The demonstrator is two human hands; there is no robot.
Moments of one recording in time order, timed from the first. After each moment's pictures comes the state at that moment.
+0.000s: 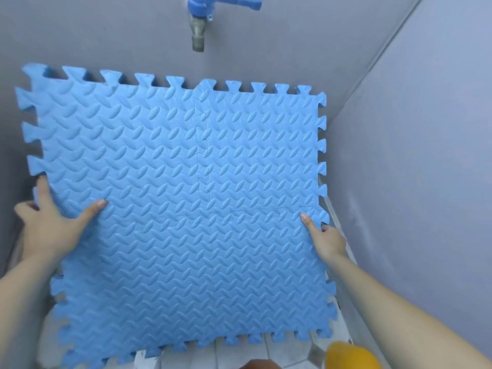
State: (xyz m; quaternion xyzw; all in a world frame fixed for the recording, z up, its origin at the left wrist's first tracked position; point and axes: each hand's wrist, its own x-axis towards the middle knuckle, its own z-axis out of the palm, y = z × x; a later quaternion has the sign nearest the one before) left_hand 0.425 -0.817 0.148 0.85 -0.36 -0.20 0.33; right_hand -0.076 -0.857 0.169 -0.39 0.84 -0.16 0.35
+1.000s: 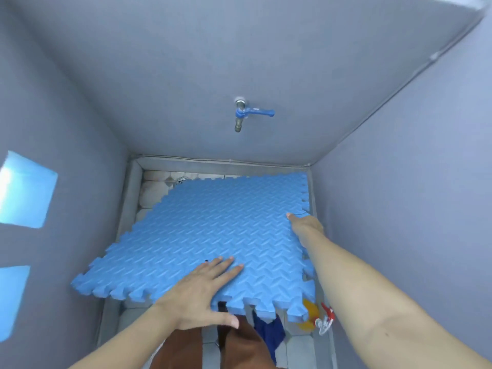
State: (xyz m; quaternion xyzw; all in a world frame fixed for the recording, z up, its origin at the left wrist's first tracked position) left_hand 0.229 -0.672 0.441 0.50 -0.75 -0.43 -0.02; right_hand -0.006 -0.868 0.423 -0.38 0.86 0.09 0.33
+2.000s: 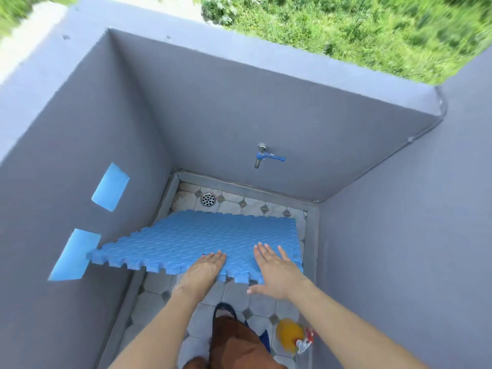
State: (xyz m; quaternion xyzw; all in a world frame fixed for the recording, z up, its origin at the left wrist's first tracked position) left_hand 0.167 -0.663 0.532 0.70 -0.63 -0.32 -0.07; right_hand -0.014 -0.774 0.579 -0.85 0.30 0.35 0.23
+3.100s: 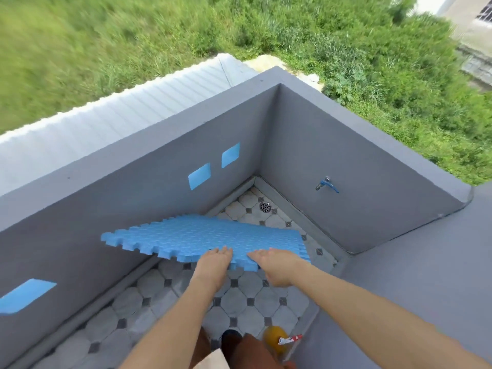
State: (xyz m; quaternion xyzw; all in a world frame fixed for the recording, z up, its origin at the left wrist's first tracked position) left_hand 0.059 -0.467 0.701 0.90 -0.38 -0.22 -0.04; right_hand -0.018 -0.638 0.762 -0.93 -0.02 0.37 0.06
